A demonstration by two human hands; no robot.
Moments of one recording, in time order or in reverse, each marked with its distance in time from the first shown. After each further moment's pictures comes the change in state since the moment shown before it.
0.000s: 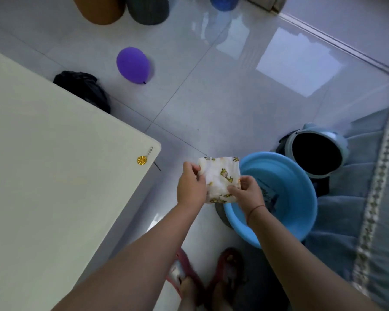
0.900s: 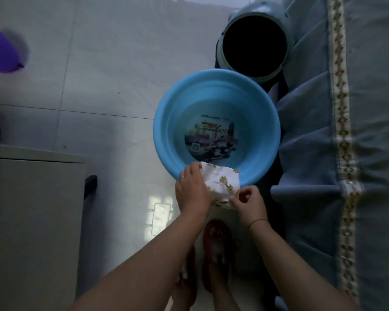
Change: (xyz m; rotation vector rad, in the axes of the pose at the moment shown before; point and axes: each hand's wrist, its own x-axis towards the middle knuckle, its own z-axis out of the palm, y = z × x) left_hand -0.073 -0.118 0.212 0.737 -0.292 0.355; right_hand 0.009 0.261 -0.107 0.020 0.330 0.276
